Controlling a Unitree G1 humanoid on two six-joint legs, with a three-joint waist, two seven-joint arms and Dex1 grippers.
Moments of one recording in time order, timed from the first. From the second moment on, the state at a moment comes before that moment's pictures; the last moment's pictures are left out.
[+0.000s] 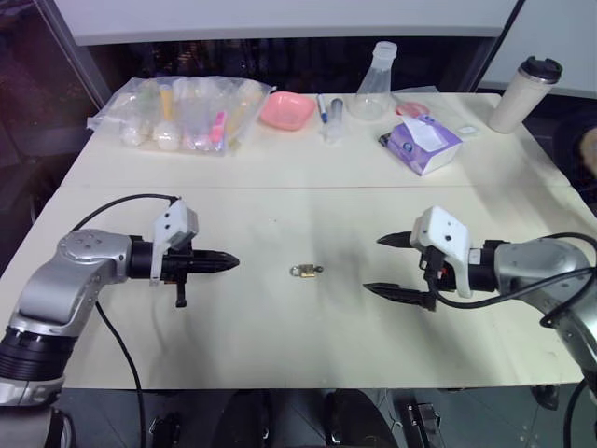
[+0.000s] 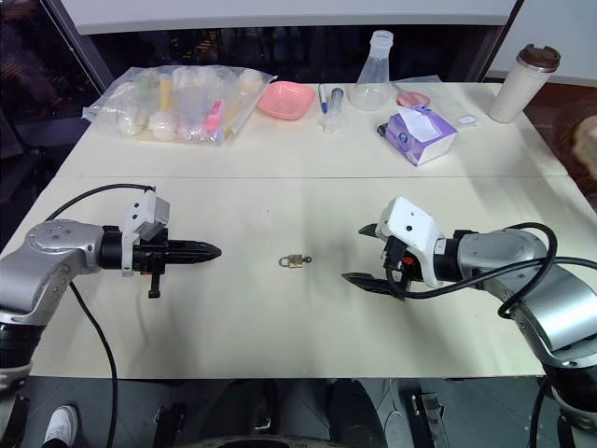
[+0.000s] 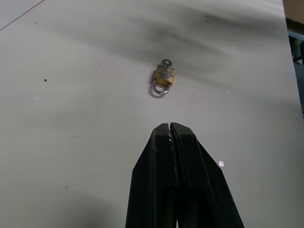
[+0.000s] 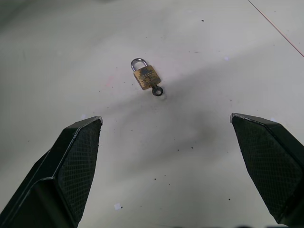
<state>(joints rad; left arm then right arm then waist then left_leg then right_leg) -0.35 0.86 0.00 -0.16 -0.49 0.57 -1.23 -0.28 -0.96 -0.05 -0.59 0.54 0.84 0.89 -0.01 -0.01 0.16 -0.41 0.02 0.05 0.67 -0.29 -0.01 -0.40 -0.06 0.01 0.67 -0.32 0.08</state>
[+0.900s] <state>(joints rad) -0.37 0.85 -0.01 -0.15 -0.46 0.53 -1.19 -0.37 -0.87 0.12 -0.46 0.46 0.71 0.91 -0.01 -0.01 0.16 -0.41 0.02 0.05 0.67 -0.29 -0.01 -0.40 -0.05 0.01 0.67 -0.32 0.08</state>
